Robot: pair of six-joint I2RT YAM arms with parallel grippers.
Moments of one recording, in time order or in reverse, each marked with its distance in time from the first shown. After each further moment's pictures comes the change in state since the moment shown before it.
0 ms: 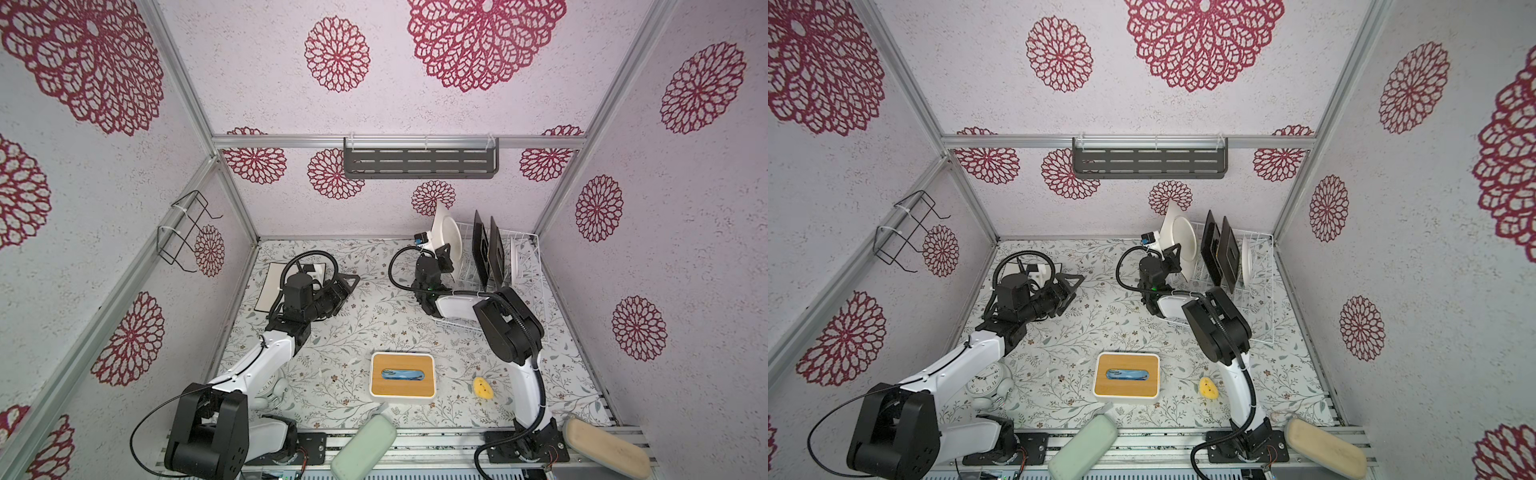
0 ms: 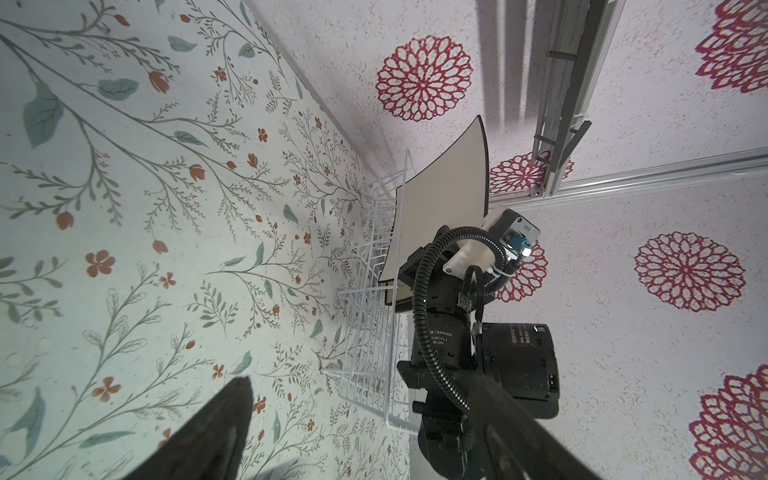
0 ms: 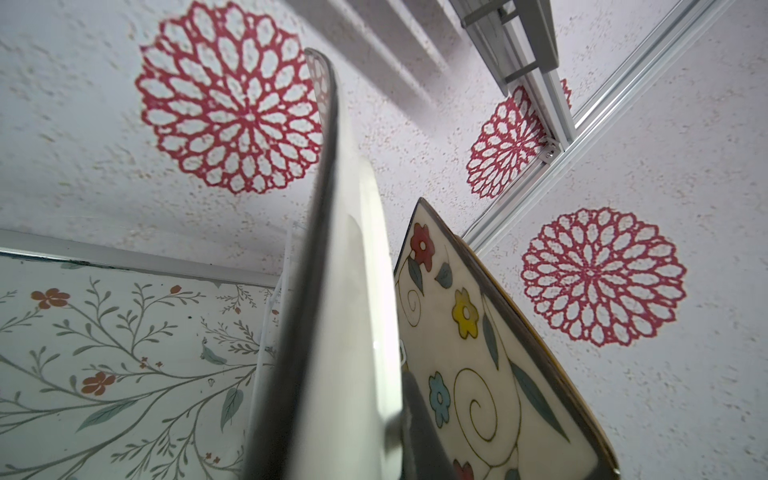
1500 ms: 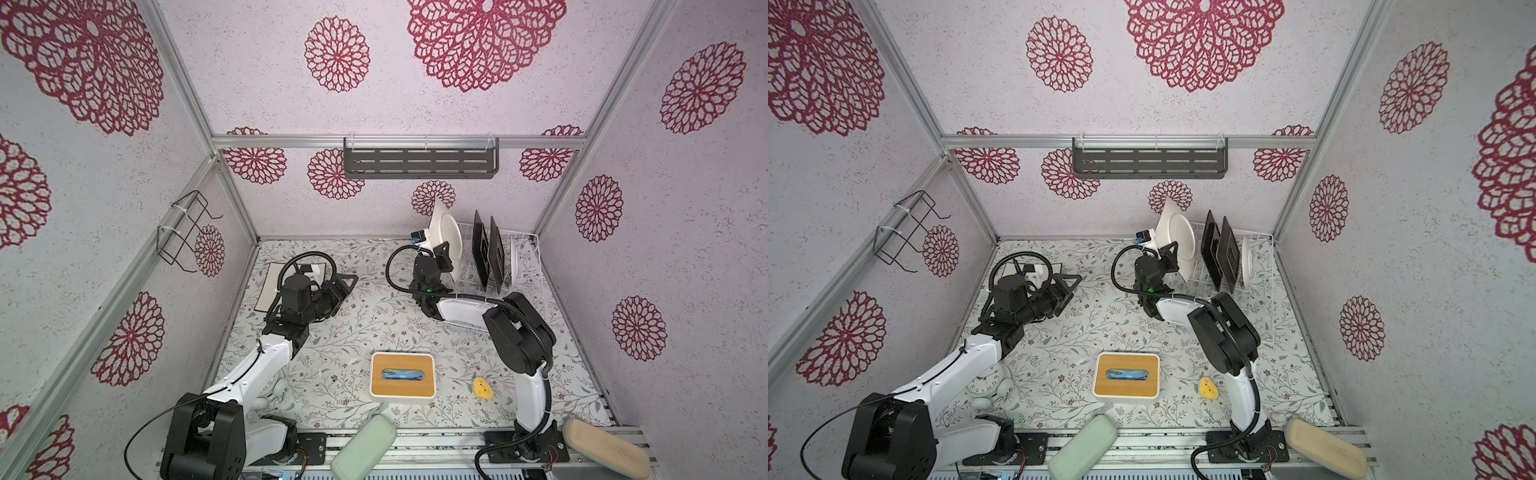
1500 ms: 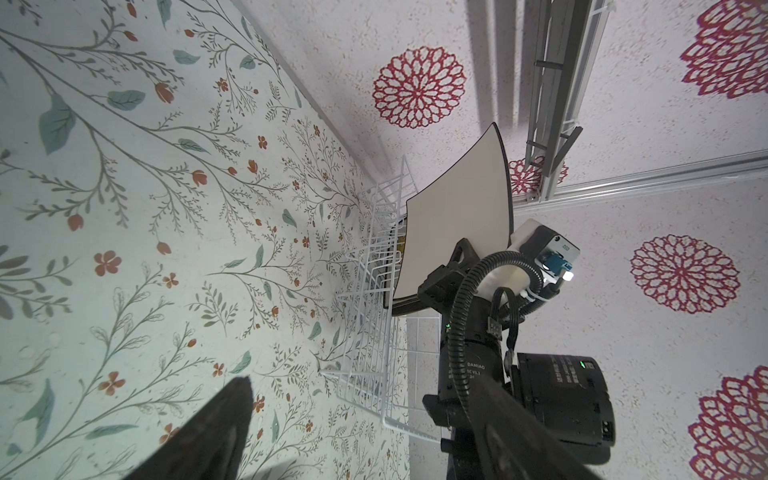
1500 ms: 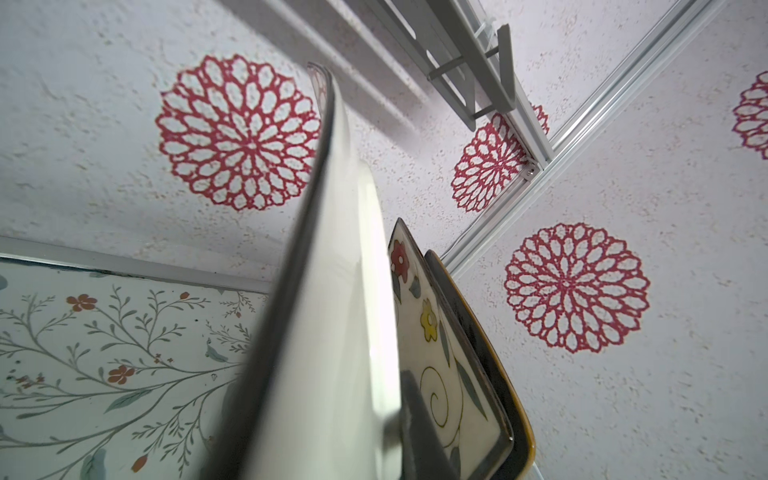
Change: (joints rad) left arm 0.000 -0.044 -0.006 -0.028 -0.021 0.000; right arm 0.059 -0.115 -0.036 -0.062 0.026 -0.017
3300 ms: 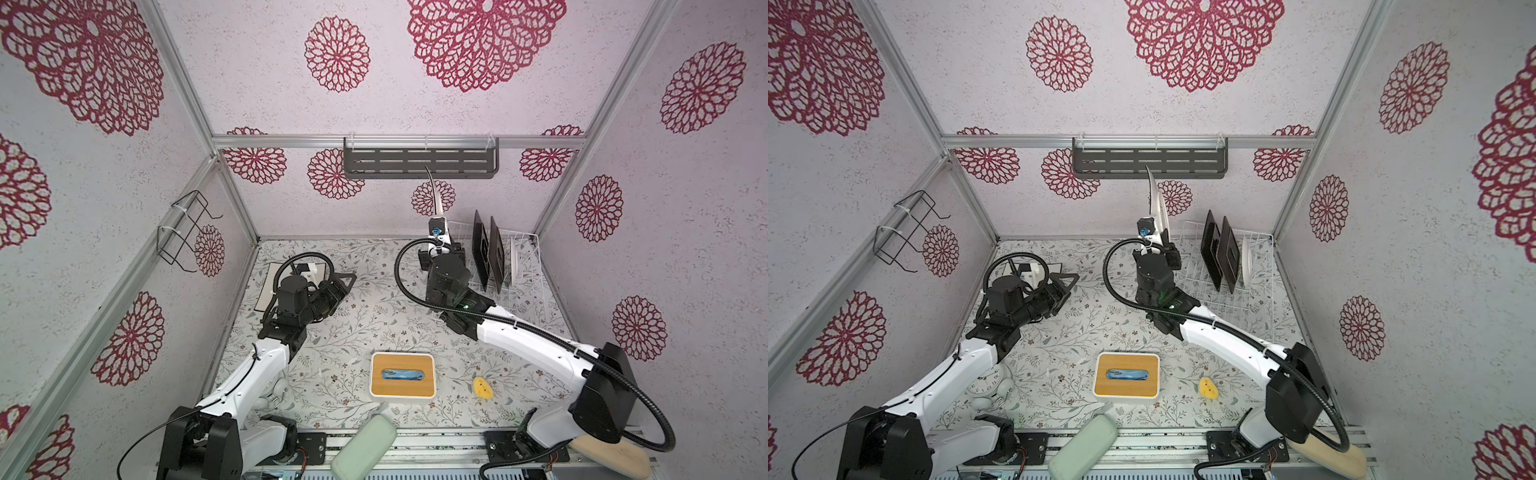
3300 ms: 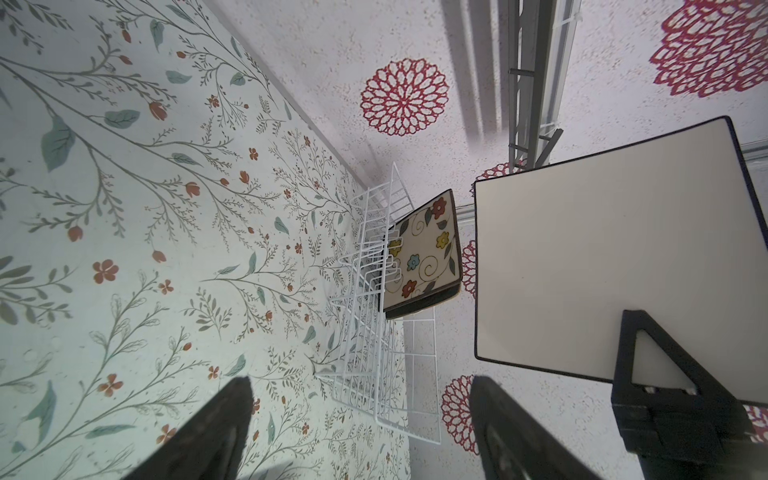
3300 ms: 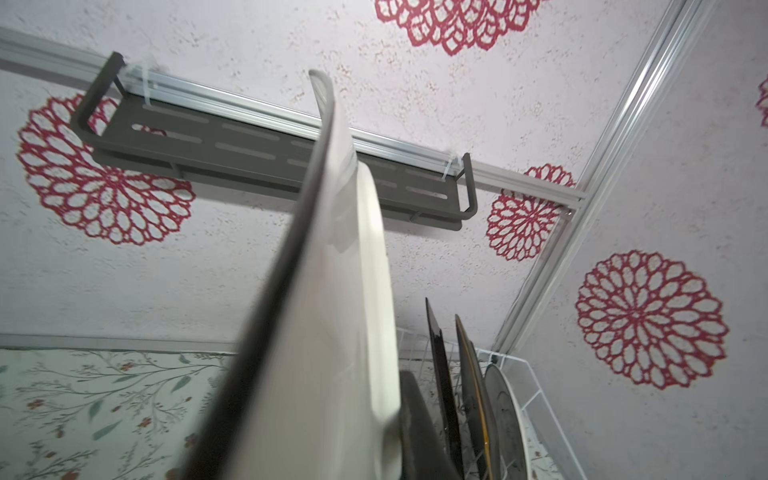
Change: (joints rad) left arm 0.000 -0.060 0.000 -0.027 -0.016 0.014; right arm 0.183 -0.568 -0.085 -0.474 -0.172 0.440
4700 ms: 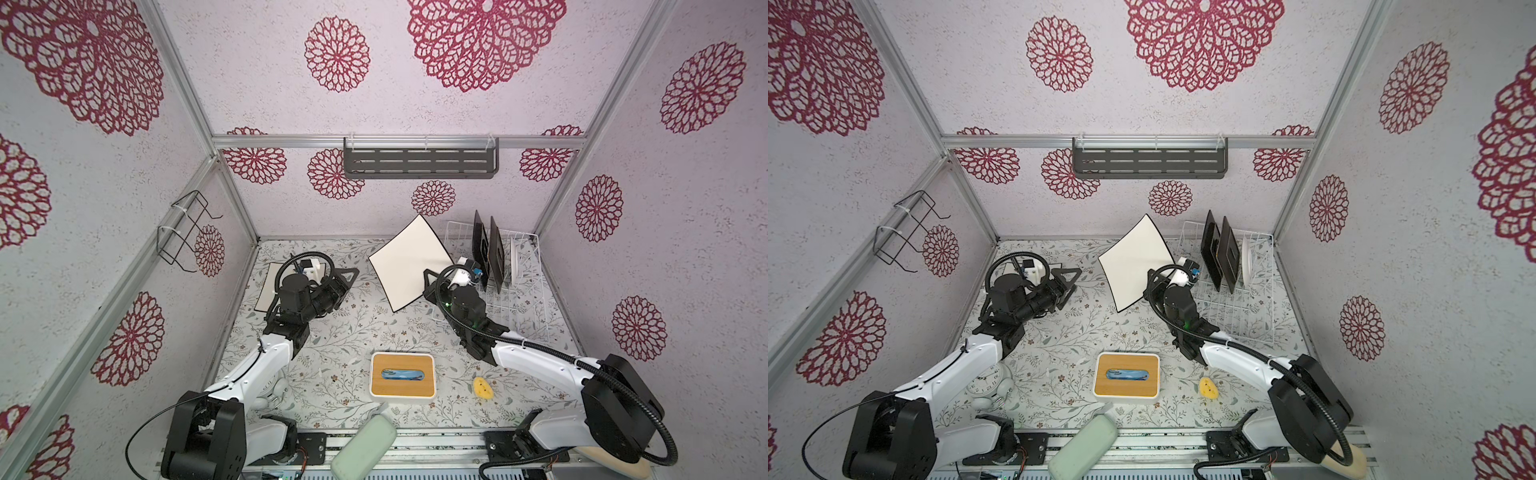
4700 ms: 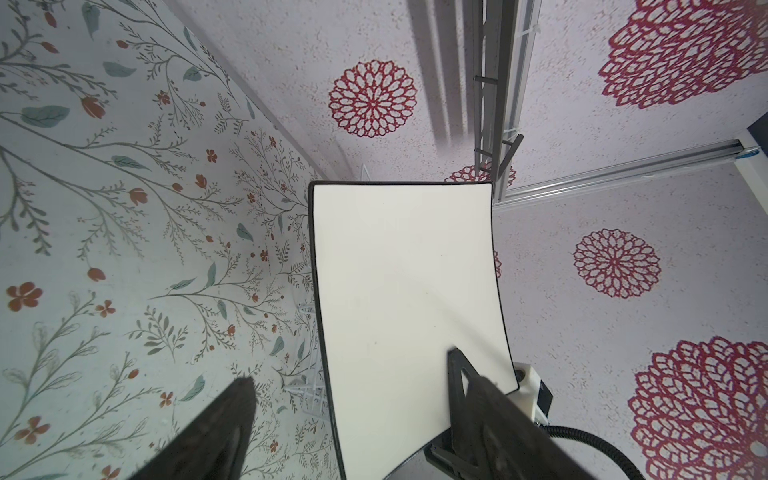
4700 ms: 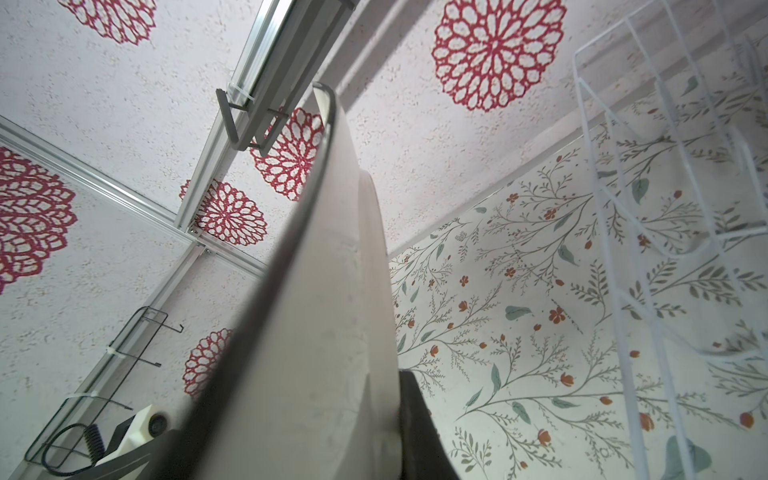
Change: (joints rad) left arm -0.002 0.068 -0.011 0.174 0.048 -0.070; right arm -0.119 -0.105 -0.459 0.177 -0.631 1.165
